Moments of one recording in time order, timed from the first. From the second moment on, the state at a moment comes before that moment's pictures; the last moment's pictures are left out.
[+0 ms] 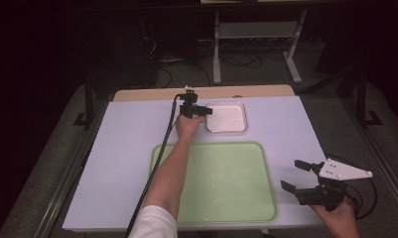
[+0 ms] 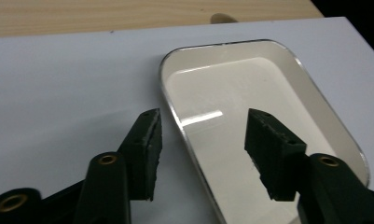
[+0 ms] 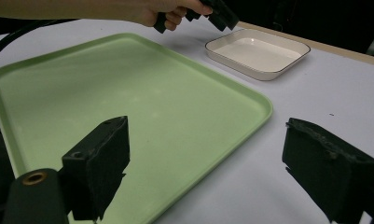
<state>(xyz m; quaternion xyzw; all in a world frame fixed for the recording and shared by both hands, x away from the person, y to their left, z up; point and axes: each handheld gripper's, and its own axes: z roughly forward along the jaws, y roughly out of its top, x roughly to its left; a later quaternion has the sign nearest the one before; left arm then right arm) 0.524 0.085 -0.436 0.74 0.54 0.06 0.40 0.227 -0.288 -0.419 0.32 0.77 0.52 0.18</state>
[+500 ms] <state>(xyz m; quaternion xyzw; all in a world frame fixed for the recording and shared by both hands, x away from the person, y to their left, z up) 0.520 0.073 -0.450 0.73 0.58 0.06 0.36 0.227 -0.286 -0.419 0.32 0.77 0.52 0.18</state>
